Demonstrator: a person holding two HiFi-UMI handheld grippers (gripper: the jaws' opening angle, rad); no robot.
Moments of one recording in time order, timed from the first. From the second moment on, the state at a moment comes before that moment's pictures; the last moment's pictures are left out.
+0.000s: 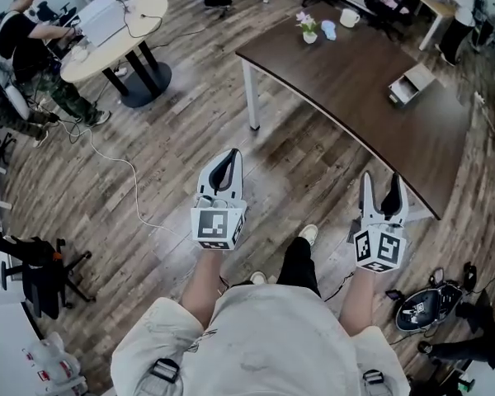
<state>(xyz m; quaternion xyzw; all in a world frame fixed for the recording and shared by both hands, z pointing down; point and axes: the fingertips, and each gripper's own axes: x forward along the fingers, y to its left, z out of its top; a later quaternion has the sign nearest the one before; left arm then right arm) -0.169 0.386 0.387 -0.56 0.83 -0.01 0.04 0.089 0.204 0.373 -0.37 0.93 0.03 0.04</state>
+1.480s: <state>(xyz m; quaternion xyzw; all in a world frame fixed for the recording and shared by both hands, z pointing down) -0.087 -0.100 0.364 -0.70 0.71 -0.02 0.06 0.219 -0.173 0.380 -0.53 0.85 0.01 0.05</state>
